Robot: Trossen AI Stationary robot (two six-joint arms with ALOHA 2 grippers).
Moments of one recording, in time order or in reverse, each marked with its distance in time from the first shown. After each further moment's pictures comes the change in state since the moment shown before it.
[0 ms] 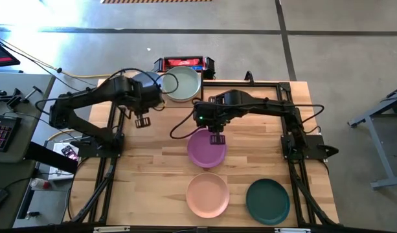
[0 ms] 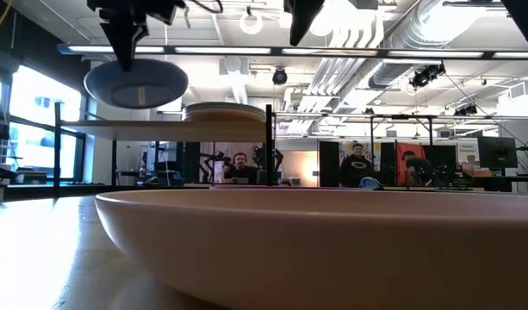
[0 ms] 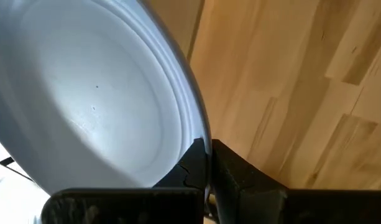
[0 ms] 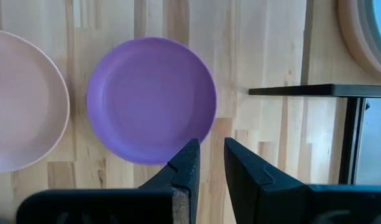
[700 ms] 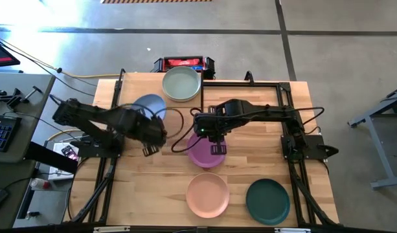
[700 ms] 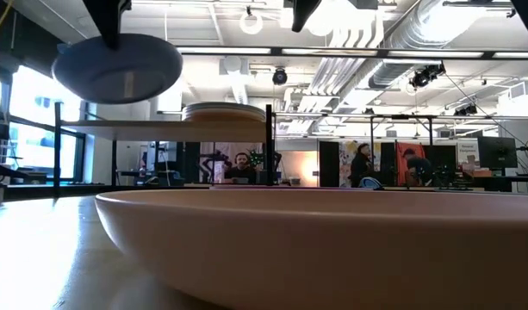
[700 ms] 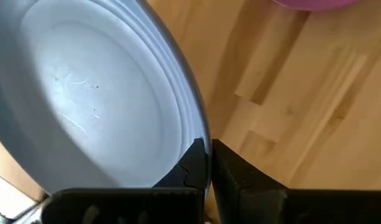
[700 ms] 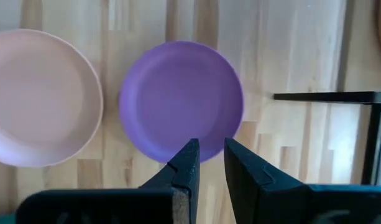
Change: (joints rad) left arm -0.476 0.075 0.009 -0.002 -0.020 -0.623; right arm 0.085 0.000 0.000 0.000 -0.013 0.064
